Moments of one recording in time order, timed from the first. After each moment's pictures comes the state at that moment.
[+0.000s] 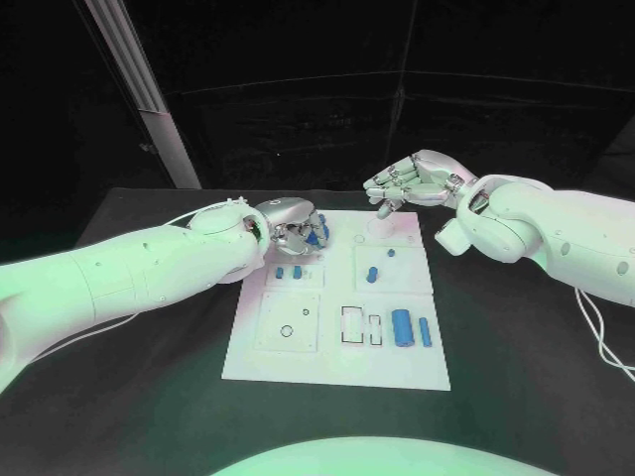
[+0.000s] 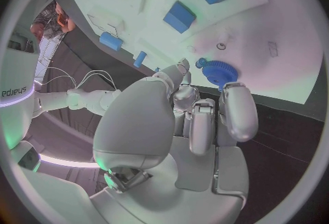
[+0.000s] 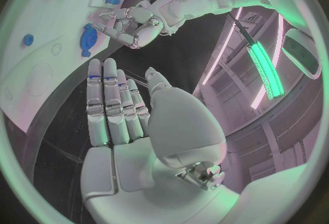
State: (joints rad) left arm 1.22 -0.53 -0.15 1.12 -1.36 -0.24 0.11; left_hand 1.36 -0.11 0.39 0.00 0.06 1.05 0.09 0.10 0.17 1.24 0.01 1.26 0.89 1.47 -0.06 1.56 1.31 0.08 1.46 0.05 1.23 1.31; right arm 1.24 -0.73 0.00 1.28 -0.67 -0.08 0.25; right_hand 1.37 0.07 -0.01 0.14 0.26 0.89 0.22 0.08 0.07 1.10 0.15 0.16 0.07 1.31 0.08 0.07 0.21 0.17 1.12 0.19 0.25 0.07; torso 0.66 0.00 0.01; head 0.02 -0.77
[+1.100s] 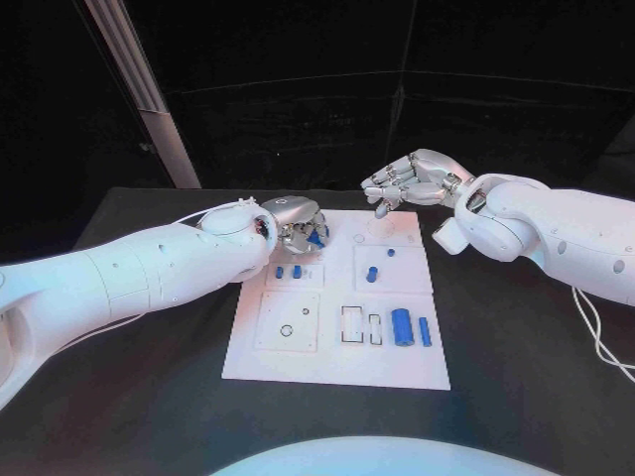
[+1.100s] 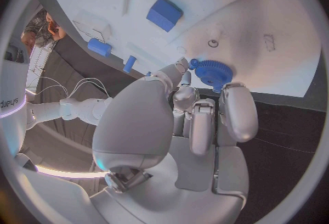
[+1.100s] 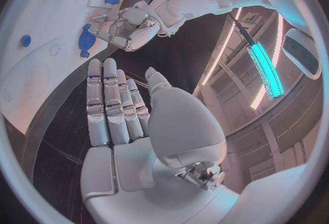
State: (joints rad) left arm 1.22 -0.48 -0.15 1.09 -1.43 -0.25 0.02; left_hand 1.34 -0.12 0.40 0.00 0.06 1.06 0.10 0.08 0.16 1.25 0.01 1.26 0.89 1.47 -0.06 1.56 1.31 0.08 1.46 0.05 1.24 1.31; right arm 1.24 -0.72 0.00 1.28 -0.67 -0.08 0.25; right_hand 1.37 0.07 -0.01 0.14 0.26 0.89 0.22 0.08 0.07 1.10 0.15 0.16 0.07 1.31 0.08 0.07 0.21 0.17 1.12 0.19 0.25 0.07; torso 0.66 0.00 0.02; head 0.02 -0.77
